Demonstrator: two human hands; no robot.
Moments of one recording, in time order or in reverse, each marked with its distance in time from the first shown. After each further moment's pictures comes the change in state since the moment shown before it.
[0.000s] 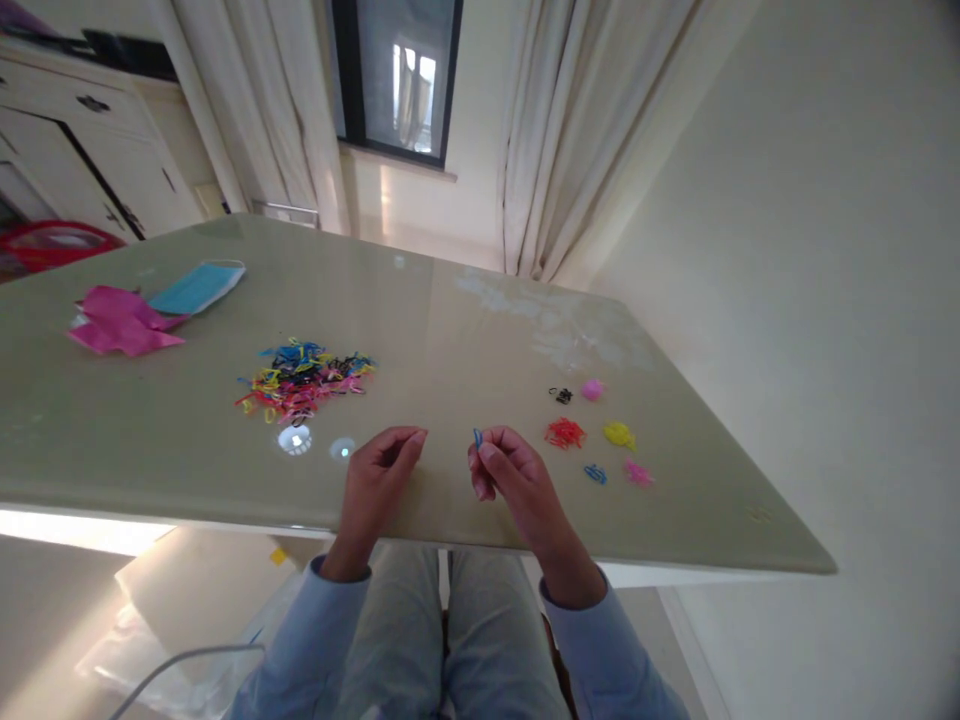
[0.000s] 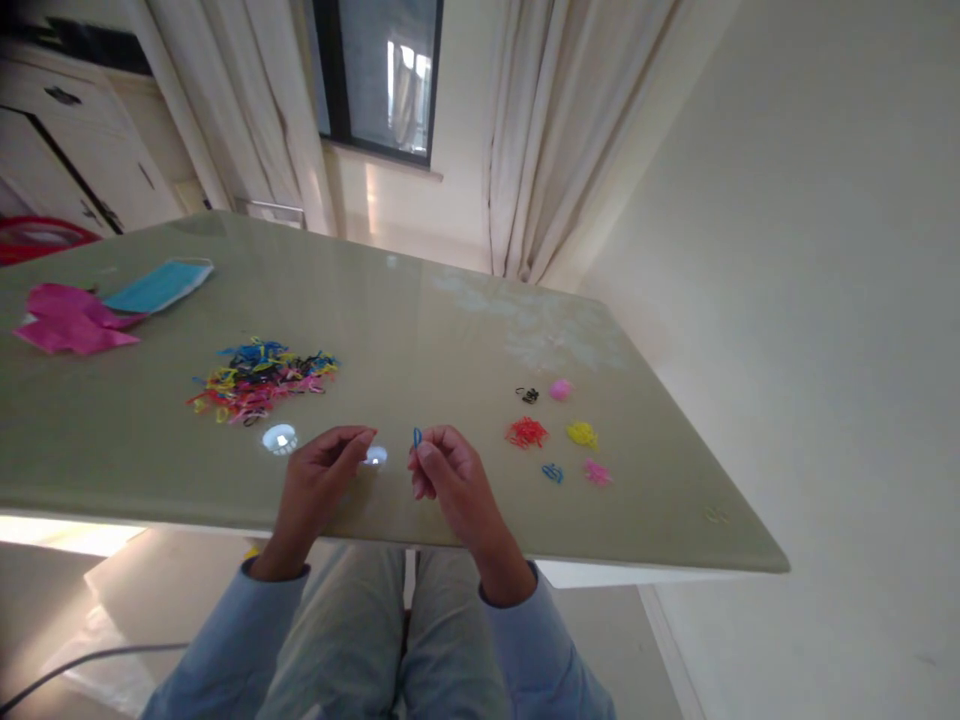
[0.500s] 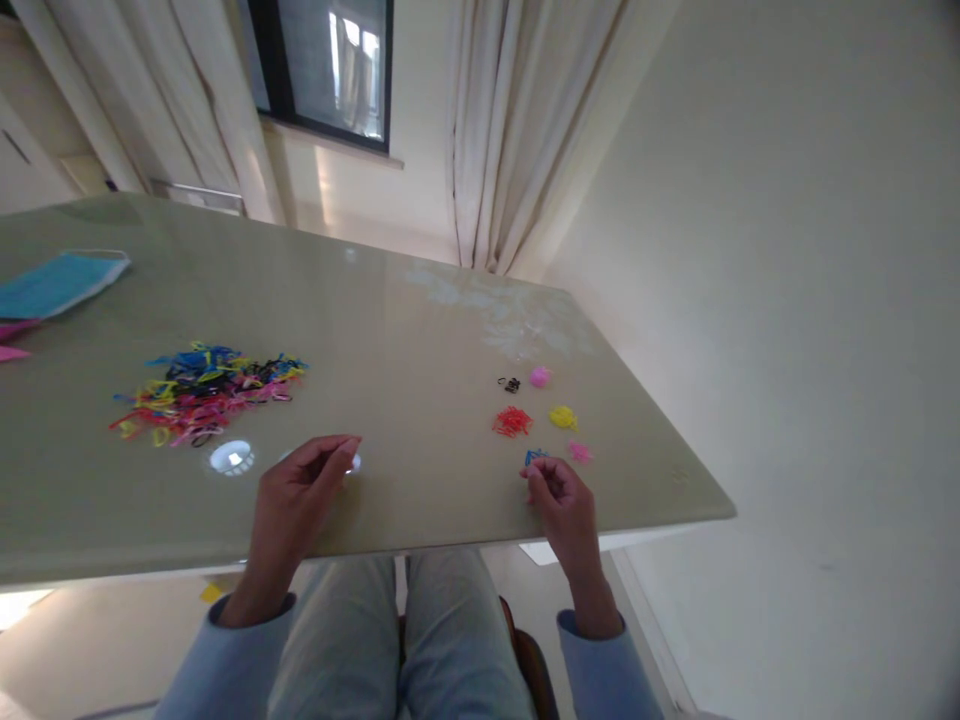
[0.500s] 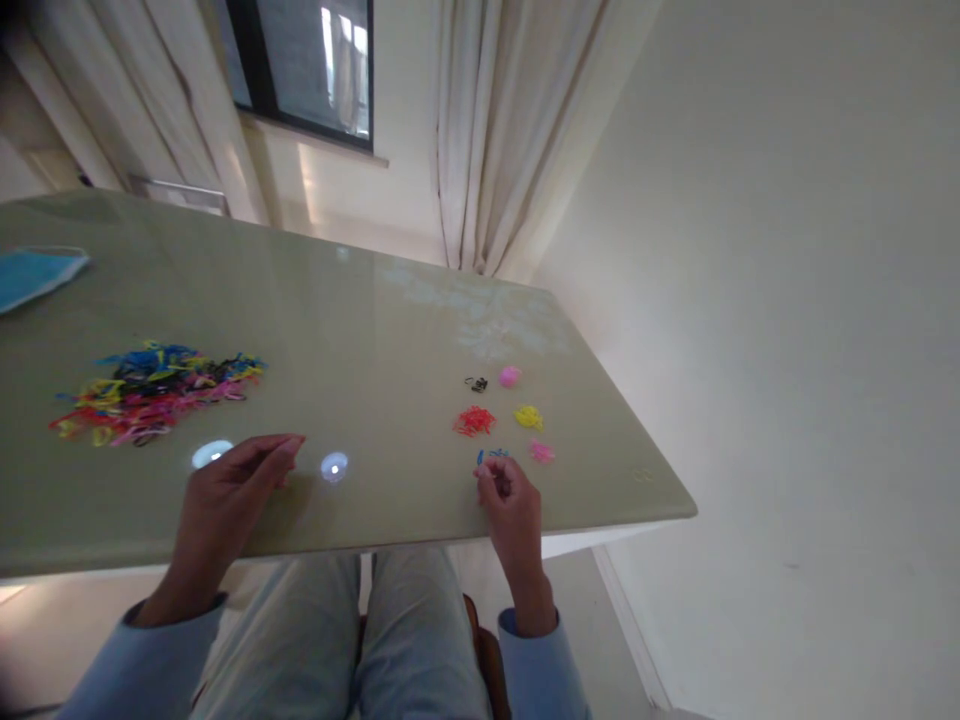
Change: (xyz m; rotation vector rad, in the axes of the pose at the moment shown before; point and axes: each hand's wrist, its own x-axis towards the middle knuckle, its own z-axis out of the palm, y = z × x) left_hand -0.003 0.006 -0.006 0.112 0.012 -0.041; right_hand -0.065 0.027 -0.113 -0.583 0.615 -0.076
